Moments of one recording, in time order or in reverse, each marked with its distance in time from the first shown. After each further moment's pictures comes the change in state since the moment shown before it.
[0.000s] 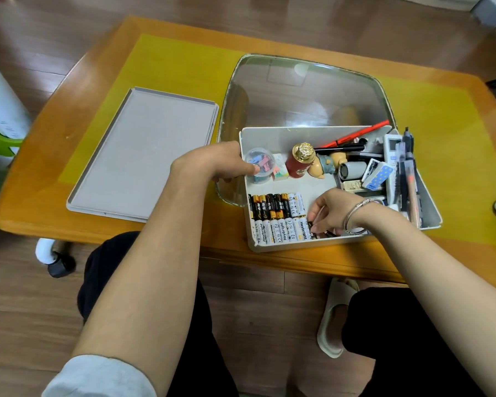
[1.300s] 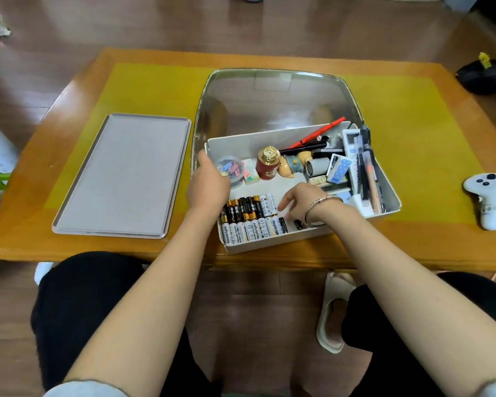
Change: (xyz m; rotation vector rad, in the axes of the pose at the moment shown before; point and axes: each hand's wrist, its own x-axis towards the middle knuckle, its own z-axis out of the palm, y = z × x) left_hand -0.005 0.031 0.066 -0.275 0.626 -0.206; right_hand -0.003 0.002 0.006 -0.016 0.239 -0.030
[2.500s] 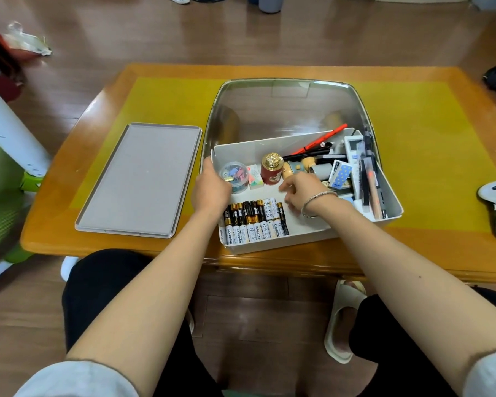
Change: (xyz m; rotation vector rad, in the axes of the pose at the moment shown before) left_hand -0.007 0.002 -0.003 0.018 0.044 -0.003; right_hand 0.021 0.003 -0.008 0.136 0.178 -0.112
